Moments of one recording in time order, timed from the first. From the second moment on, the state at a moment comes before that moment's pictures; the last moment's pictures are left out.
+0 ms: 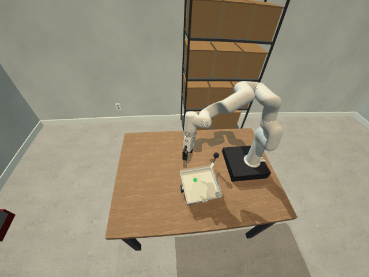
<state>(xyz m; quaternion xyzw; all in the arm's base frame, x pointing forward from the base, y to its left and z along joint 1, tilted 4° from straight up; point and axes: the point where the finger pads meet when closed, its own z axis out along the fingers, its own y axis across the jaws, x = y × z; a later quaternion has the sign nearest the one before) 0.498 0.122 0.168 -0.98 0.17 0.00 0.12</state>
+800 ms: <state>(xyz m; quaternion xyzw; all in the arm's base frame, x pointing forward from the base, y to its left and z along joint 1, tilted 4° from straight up) 0.372 0.081 0.171 -0.98 0.22 0.00 0.03</state>
